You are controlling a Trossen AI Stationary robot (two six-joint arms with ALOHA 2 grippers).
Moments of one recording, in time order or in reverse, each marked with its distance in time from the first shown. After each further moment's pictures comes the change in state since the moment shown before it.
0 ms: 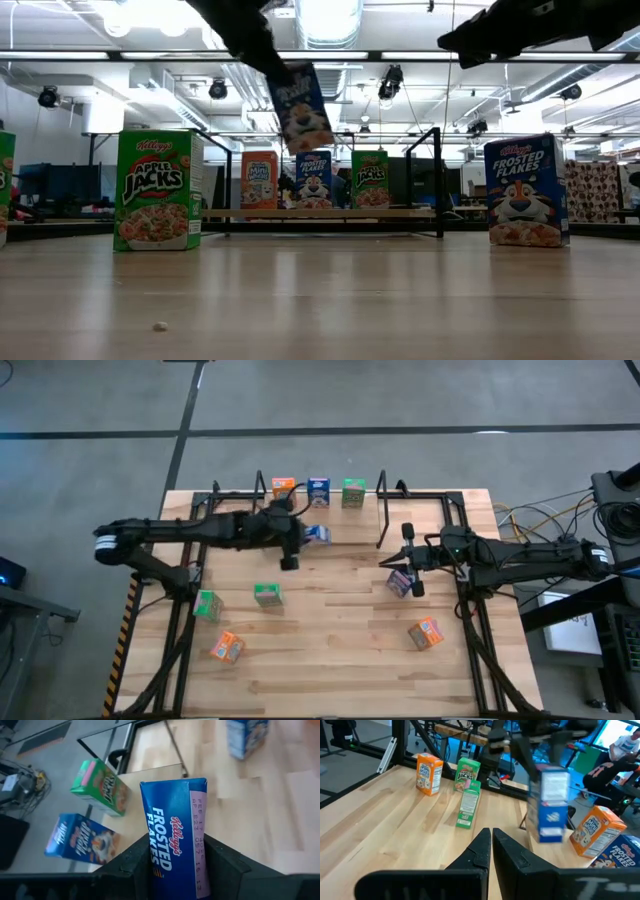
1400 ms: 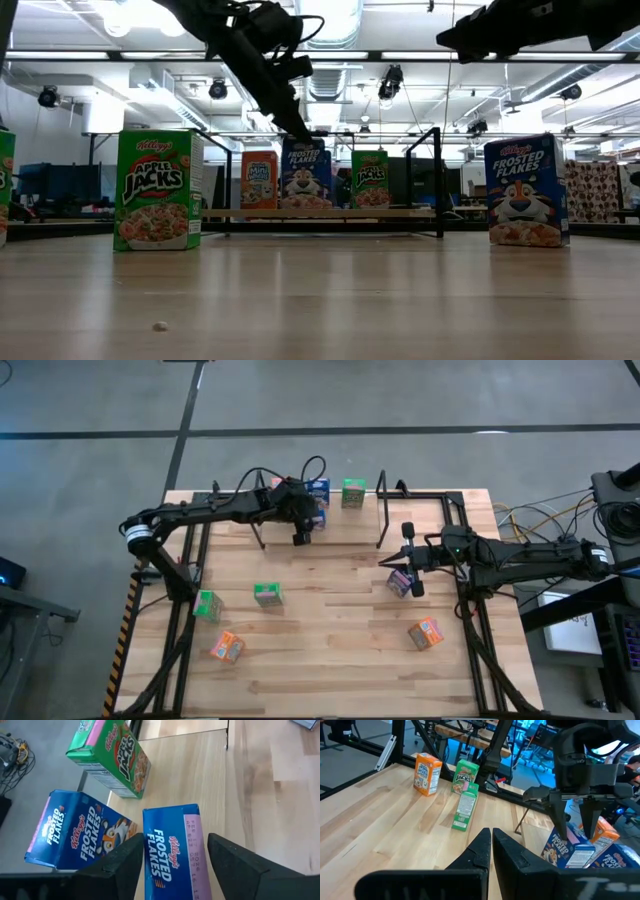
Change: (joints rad) left arm 0.274 0.246 0.067 0.101 0.208 0.115; right arm -0.001 0.002 0.001 0.020 0.000 -0.052
